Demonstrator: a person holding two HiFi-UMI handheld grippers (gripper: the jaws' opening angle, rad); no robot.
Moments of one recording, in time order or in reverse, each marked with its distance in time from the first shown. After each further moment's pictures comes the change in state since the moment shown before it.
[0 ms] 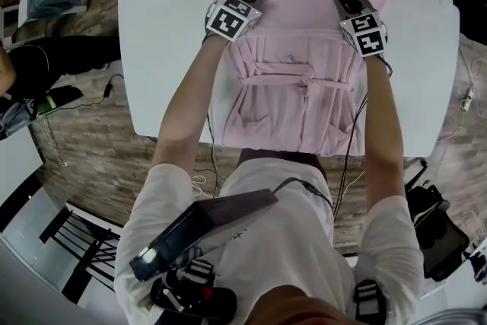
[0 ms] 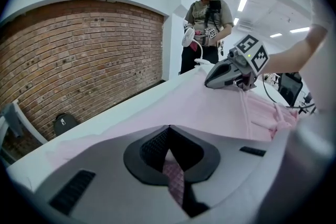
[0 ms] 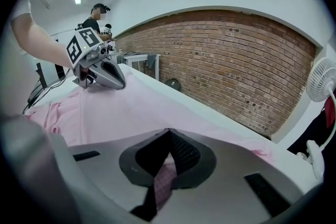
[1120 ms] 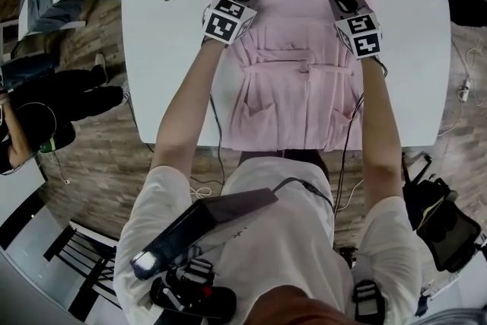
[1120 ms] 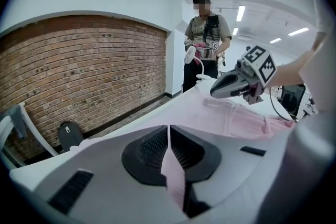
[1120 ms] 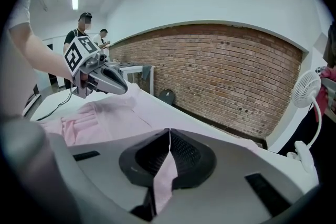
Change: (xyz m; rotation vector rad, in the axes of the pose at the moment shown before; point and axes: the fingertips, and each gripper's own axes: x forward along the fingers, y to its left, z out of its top) left arm -0.042 0.008 0.037 0.000 -0.142 0.039; right arm -0.034 0.016 0.043 0.046 -0.104 -0.083
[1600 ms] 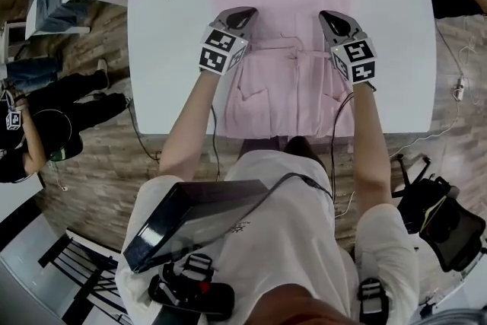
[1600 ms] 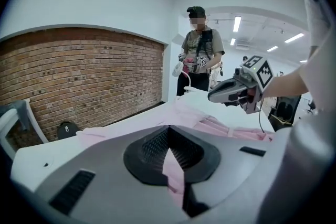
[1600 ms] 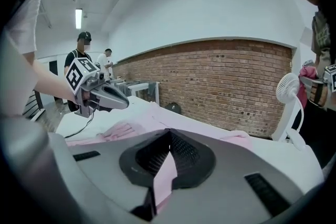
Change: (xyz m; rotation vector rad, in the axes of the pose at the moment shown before) left arm -0.080 -0.092 0.008 -0.033 -0.111 -0.004; right arm -0.108 0.056 0.006 0.093 -0.153 0.043
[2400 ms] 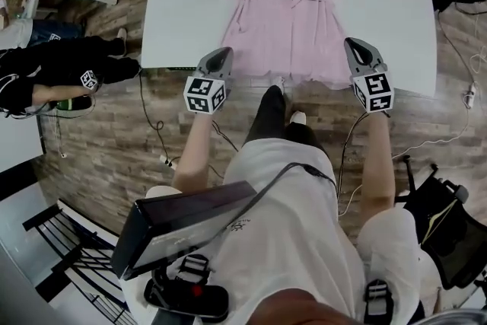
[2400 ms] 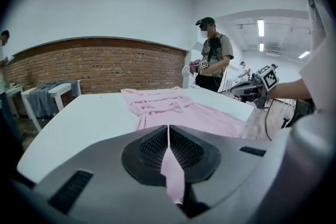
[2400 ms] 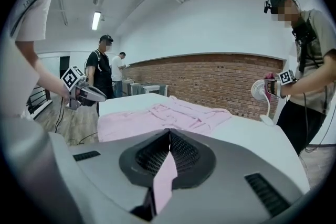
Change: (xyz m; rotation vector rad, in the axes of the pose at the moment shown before) left arm -0.216 -0.178 -0.150 -0.201 -0.054 0.313; right arm -0.224 0.089 -0.113 -0.071 -0.066 0.022
